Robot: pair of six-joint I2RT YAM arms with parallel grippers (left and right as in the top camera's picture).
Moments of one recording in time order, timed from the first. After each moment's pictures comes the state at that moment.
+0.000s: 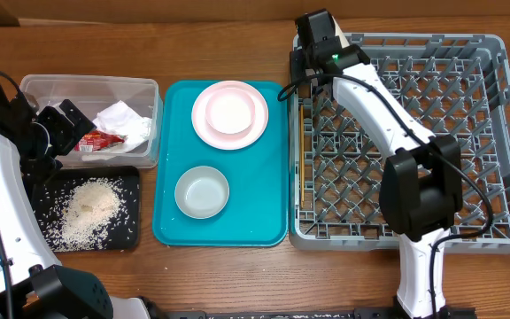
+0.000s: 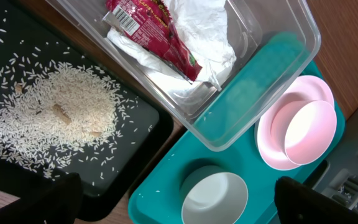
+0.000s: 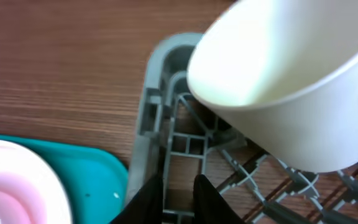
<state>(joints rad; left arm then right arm) 0.49 1.61 1.63 -1.31 0.27 -0.34 0.36 2.20 1.92 -0.64 0.16 0.23</state>
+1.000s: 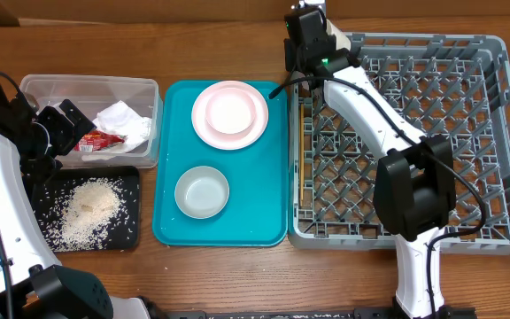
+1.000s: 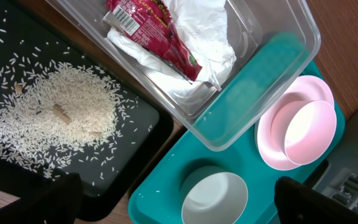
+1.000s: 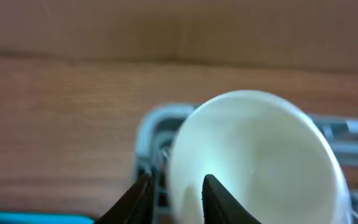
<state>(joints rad) 0.49 1.61 1.63 -1.31 0.27 -0.34 0.40 2.23 1.92 -0.48 0.37 0.23</state>
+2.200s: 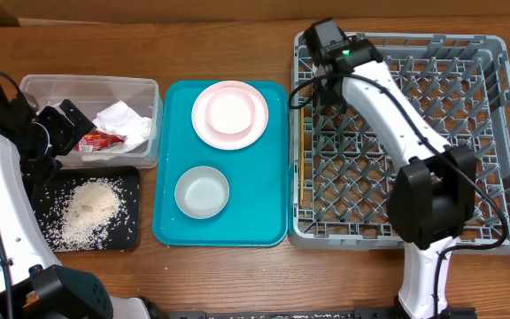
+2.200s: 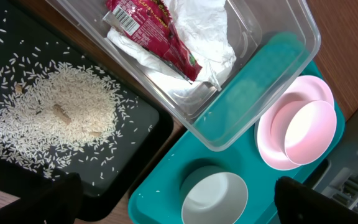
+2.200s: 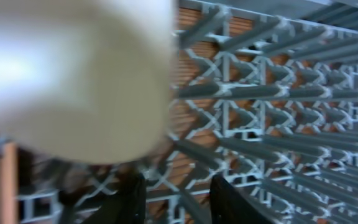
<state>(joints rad) 0.49 1.61 1.63 -1.31 0.27 -0.34 0.34 2.14 1.92 -1.08 0.49 0.28</state>
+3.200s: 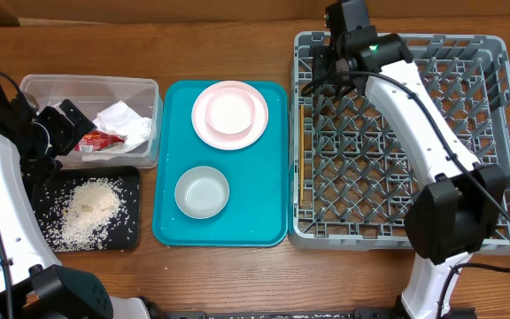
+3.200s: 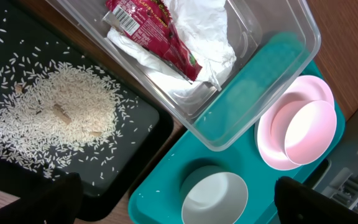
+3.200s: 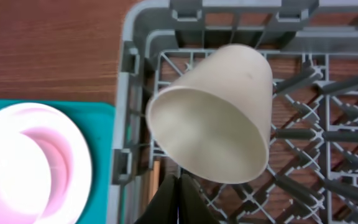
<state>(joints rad) 0.49 1.61 1.63 -1.31 0.27 -0.34 0.30 2.02 1.89 -0.88 0.07 0.31</state>
